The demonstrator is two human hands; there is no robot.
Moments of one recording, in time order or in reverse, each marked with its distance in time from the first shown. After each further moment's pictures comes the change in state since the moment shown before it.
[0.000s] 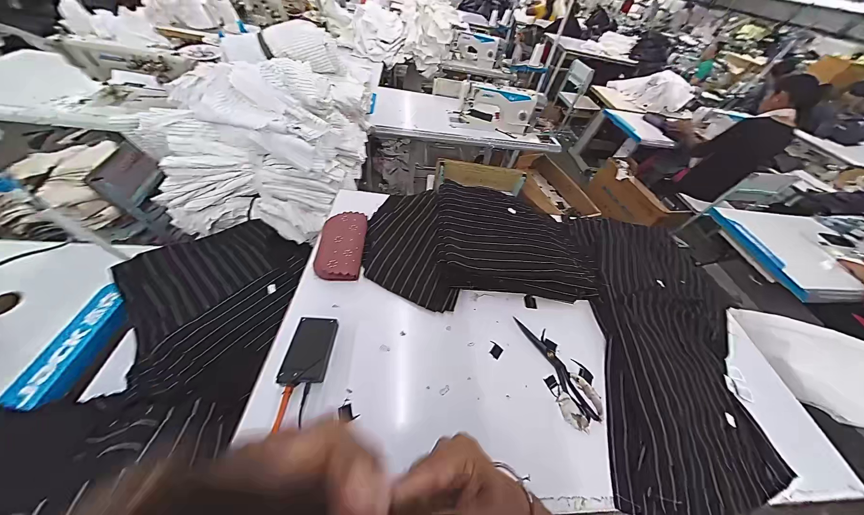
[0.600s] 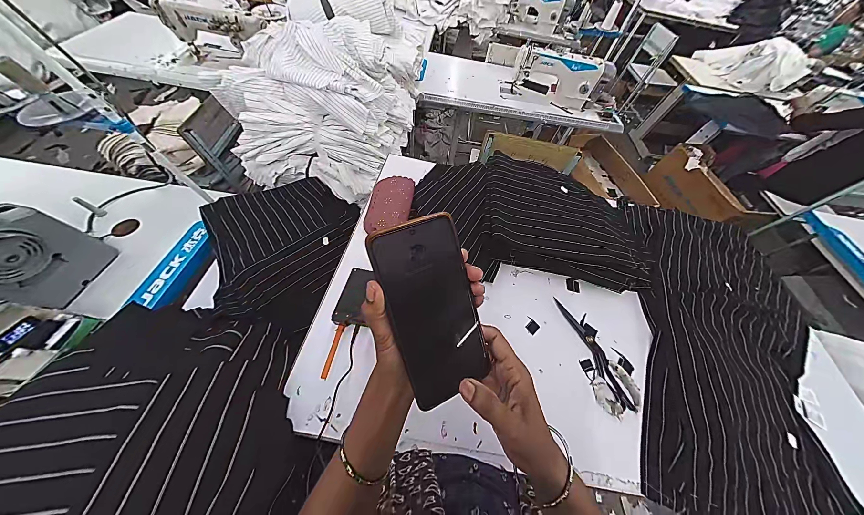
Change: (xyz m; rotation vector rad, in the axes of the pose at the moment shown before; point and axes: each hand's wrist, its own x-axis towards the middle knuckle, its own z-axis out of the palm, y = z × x) left_hand 0.014 -0.102 -0.053 -0.659 0.186 -0.089; right_hand -0.003 0.013 -0.006 -0.207 0.442 0.124
